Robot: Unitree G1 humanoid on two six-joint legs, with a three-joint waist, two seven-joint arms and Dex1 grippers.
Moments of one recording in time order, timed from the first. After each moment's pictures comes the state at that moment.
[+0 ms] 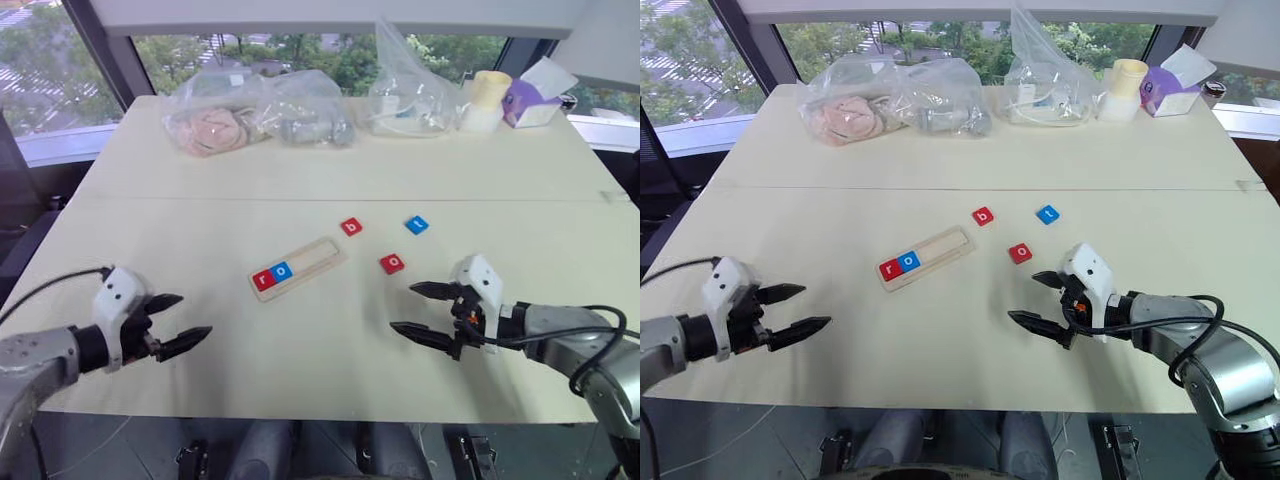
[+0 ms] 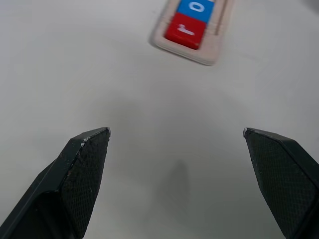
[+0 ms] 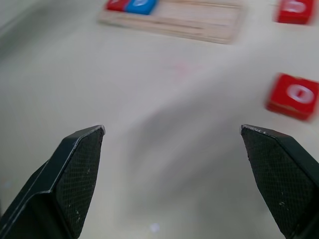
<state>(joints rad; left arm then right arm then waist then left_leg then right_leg) 0.15 1.00 0.40 -0.47 -0.59 0.71 -0.90 -0.10 -0.86 -0.10 -0.55 0.64 0.83 0.84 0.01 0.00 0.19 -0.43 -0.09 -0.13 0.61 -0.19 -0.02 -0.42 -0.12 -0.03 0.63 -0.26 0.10</state>
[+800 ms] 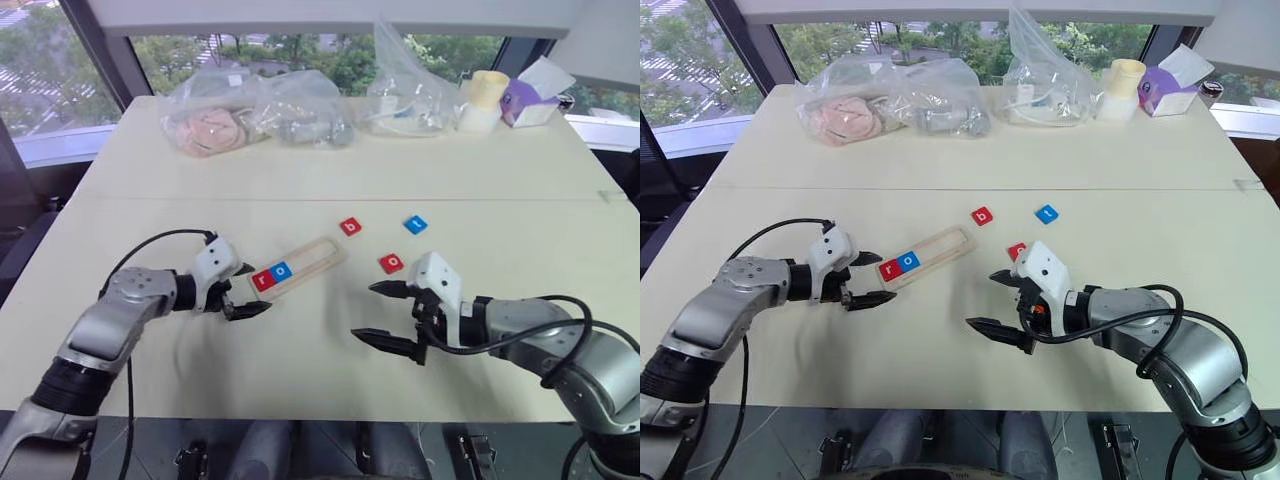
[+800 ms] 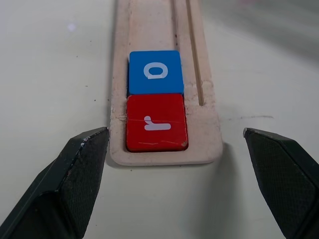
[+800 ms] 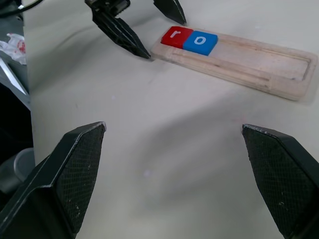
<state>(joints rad) -0.31 0.76 -0.15 -0.10 -0.29 0.49 -0.95 -0.16 -0.77 0.04 -0.69 0.69 0.91 0.67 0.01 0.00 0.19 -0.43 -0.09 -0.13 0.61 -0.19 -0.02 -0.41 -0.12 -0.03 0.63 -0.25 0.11</state>
